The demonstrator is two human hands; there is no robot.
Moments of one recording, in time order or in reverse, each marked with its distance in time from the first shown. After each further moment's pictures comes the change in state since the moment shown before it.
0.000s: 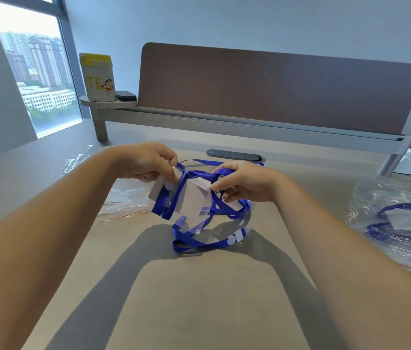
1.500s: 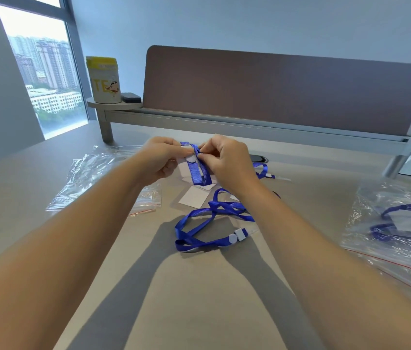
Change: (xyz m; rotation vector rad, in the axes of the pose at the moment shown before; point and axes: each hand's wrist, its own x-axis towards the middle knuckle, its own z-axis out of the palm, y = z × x) left_hand 0.005 0.007 0.023 -0.556 0.338 0.085; right_hand 0.002 -0.024 0.044 -0.480 0.664 -0.567
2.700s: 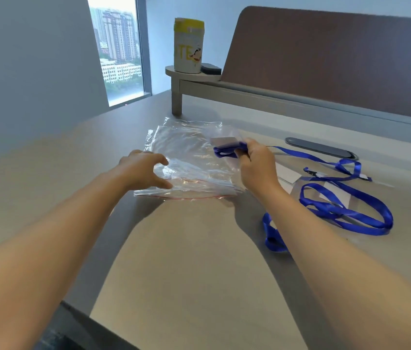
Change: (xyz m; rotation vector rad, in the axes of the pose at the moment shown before) left_hand -0.004 -0.128 -0.167 1.101 0.149 -0.152; right_hand 0.027 -0.020 0.133 0.106 -0.085 0.153
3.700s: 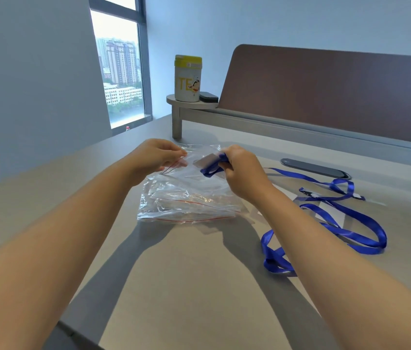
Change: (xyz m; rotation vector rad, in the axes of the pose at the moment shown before) left_hand -0.011 0.040 -0.062 -0.898 0.058 0.076; right_hand 0.016 -0.034 -0.011 -0.266 -0.132 -0.198
